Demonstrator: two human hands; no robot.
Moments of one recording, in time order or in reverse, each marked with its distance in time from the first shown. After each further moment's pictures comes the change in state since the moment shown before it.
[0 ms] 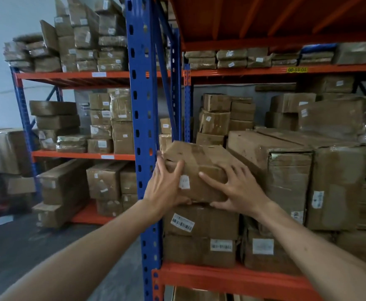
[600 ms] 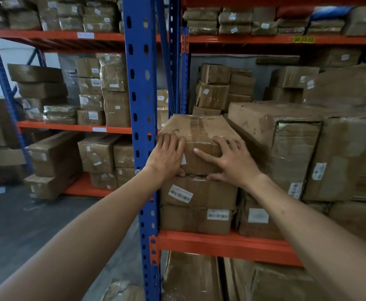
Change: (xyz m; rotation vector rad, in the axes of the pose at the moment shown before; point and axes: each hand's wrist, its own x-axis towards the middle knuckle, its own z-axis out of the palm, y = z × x) left_hand 0.021 -0.006 0.030 0.548 -0.077 0.164; right_hand 0.011 -0.004 0.035 -0.101 -0.150 -0.001
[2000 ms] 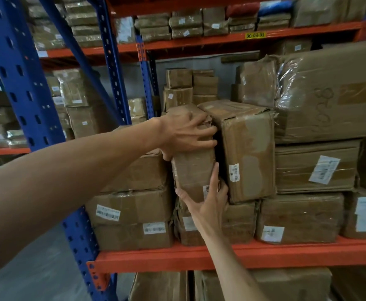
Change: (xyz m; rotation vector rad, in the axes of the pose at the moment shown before) left_hand 0.137 0.158 -0.182 0.603 0.175 0.831; right_hand -0.140 0.020 0.074 1.019 0.485 0.981
